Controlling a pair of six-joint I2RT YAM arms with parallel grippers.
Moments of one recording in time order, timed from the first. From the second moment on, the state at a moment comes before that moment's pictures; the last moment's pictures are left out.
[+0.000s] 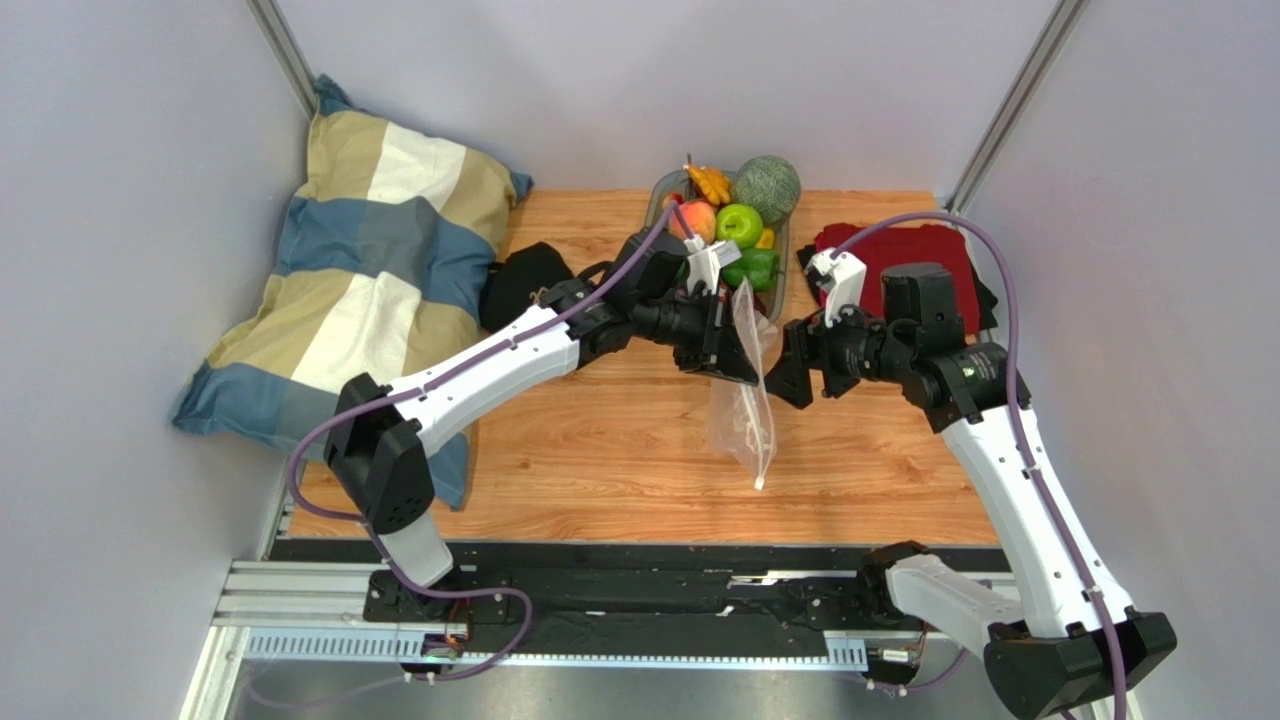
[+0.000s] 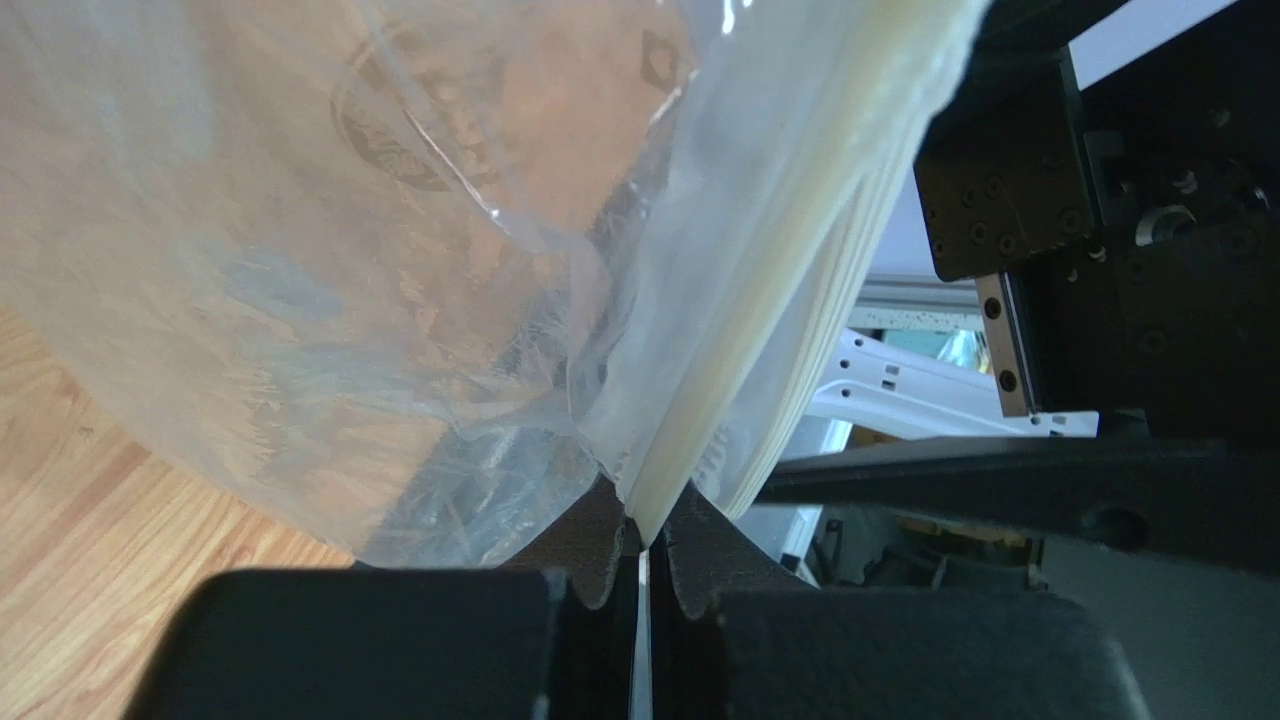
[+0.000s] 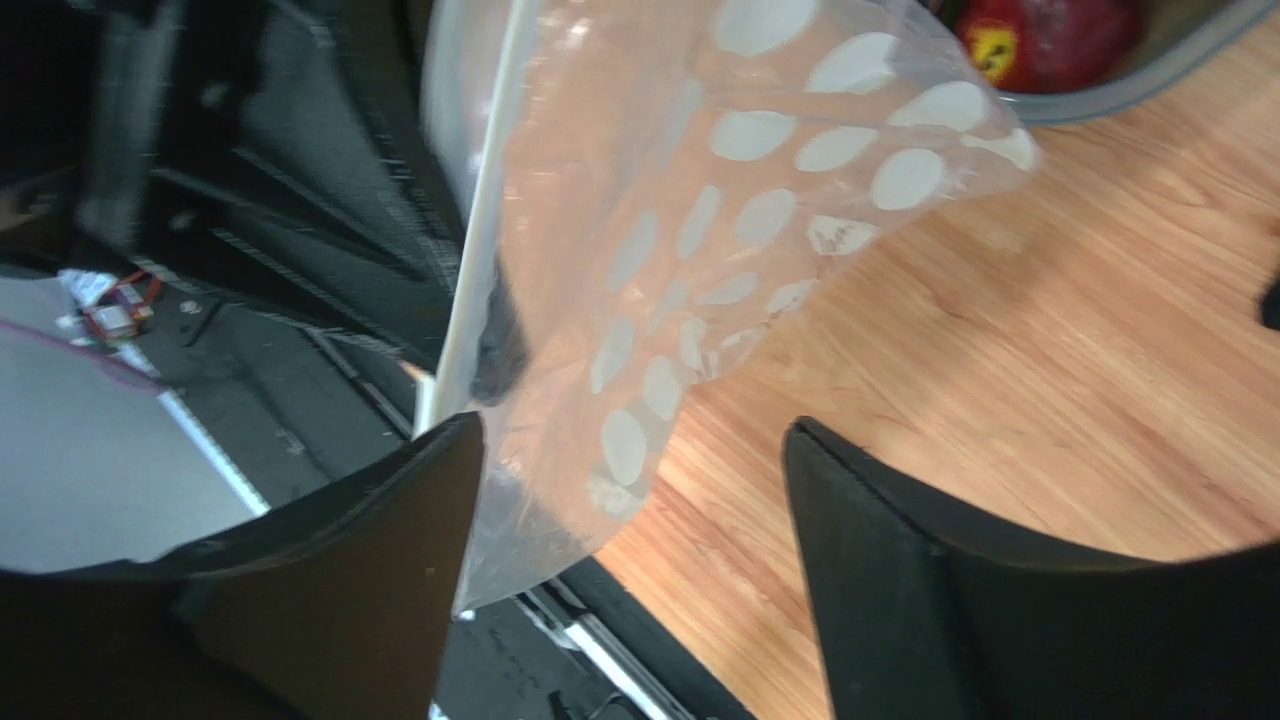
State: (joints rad) left arm -0.84 1.70 1.53 -0.40 0.63 -0.77; right arm 0.28 1.02 1.19 -0.88 -0.50 -0.06
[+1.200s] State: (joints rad) left arm -0.64 1.52 1.47 -0.84 0.61 -0.30; right arm 0.25 1.08 1.15 -0.94 -0.43 -0.16
